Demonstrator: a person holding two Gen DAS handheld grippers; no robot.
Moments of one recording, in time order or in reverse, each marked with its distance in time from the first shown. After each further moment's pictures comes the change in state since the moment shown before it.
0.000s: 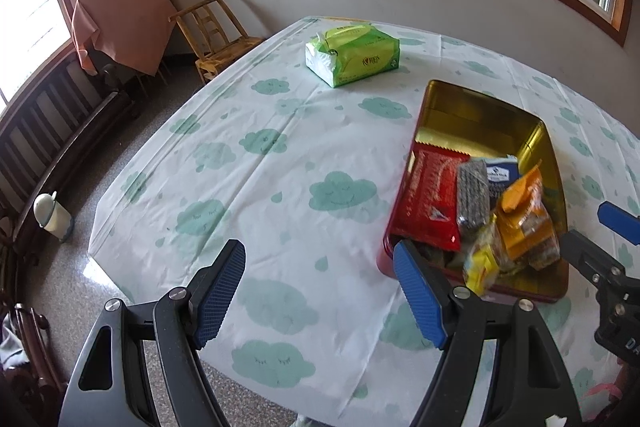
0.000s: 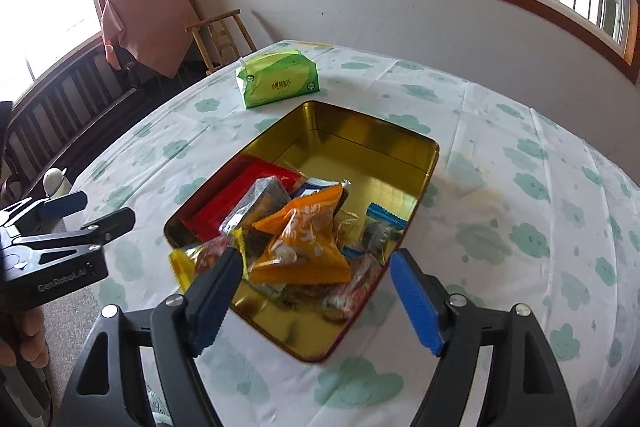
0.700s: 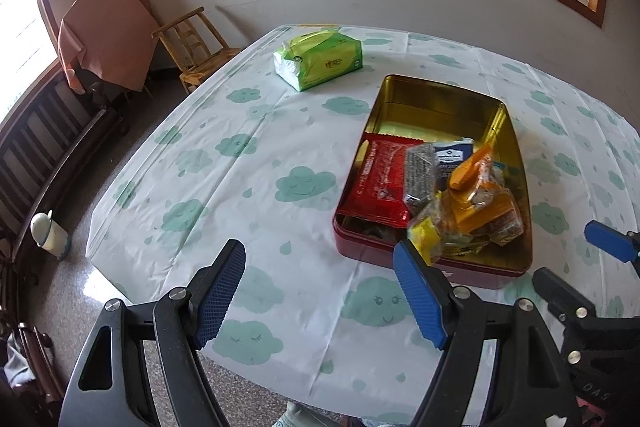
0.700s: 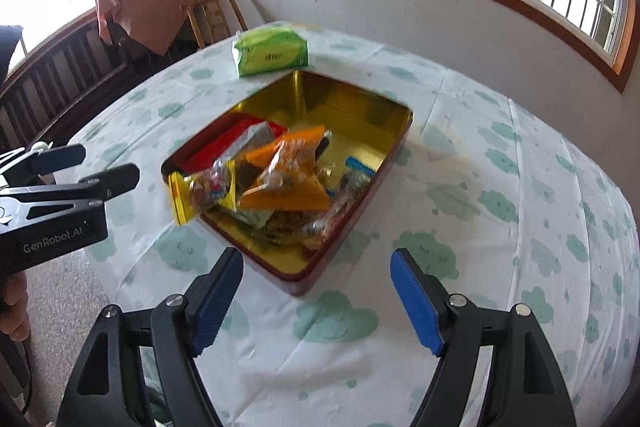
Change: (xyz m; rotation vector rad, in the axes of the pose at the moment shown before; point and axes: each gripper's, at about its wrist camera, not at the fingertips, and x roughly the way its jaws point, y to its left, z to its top) left arm -0.027 -0.031 -0.013 0.068 -0.027 -0.031; right arm -0.026 -0.001 -0.037 -0.048 0.061 -0.071
